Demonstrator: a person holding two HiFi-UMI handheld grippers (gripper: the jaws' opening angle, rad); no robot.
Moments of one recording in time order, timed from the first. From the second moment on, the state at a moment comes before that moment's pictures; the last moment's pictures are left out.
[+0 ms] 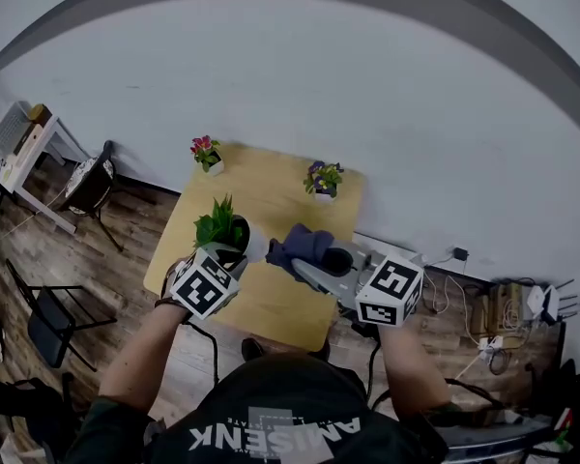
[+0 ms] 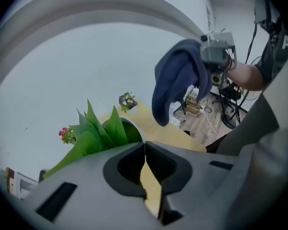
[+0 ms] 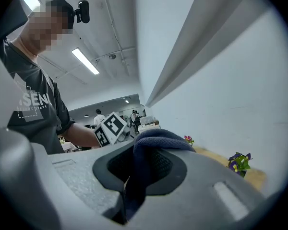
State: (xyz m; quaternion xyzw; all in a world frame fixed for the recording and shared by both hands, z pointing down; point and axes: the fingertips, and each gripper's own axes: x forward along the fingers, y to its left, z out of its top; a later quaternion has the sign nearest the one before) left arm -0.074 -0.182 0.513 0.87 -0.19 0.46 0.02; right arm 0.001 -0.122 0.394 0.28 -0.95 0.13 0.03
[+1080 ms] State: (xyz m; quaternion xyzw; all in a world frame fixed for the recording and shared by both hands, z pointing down) left arm -0.084 -0.187 0.682 0.78 -0.08 0.58 -0.20; right arm 0.044 -0.125 0.424 0.42 -0.88 0.20 -0.04
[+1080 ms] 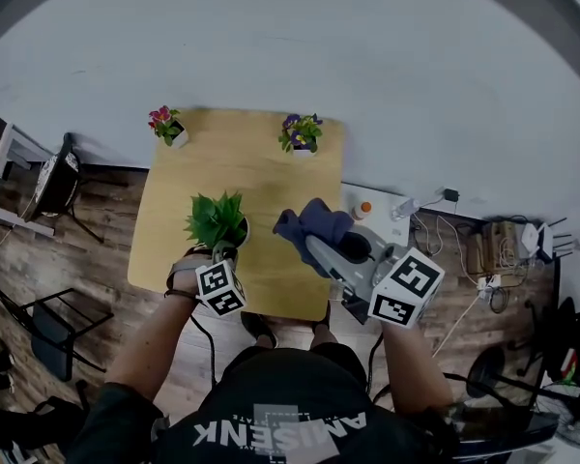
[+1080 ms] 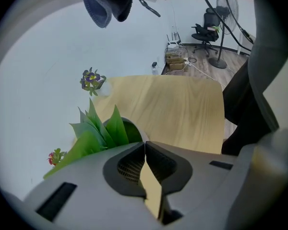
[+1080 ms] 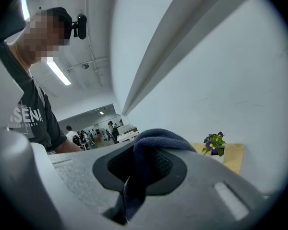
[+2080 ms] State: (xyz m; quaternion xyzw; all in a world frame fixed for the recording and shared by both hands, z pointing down) left arm -0.075 -0.180 0.660 0.81 -0.08 0.56 -0.15; right arm 0.045 -0.123 0.431 0.41 -0.89 0.21 -0.03
